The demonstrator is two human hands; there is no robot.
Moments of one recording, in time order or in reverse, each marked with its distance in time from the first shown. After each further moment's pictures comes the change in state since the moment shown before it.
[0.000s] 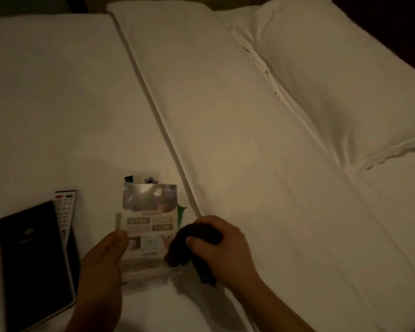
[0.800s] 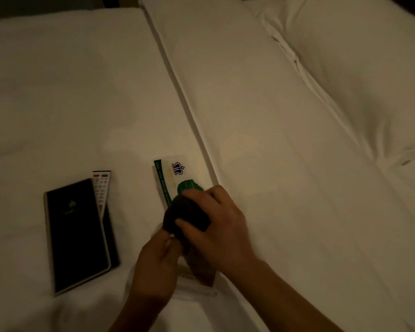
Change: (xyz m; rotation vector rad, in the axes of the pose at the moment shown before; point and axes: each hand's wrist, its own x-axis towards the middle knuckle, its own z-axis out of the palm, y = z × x) left_hand -0.034 -0.021 0.001 0.337 -0.174 0.230; right_hand 0.003 -0.015 0.045 -0.441 0.112 -0.450
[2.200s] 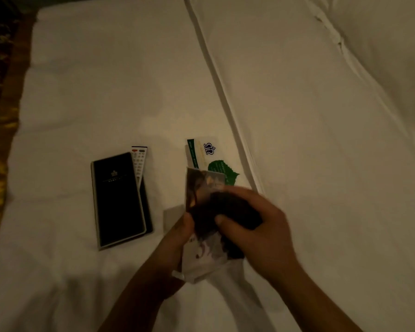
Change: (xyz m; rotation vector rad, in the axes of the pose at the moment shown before) left_hand -0.021 -0.010 -0.029 -0.743 -0.367 -0.389; right_hand -0.045 -0.022 -0.025 0.529 -0.089 0.198
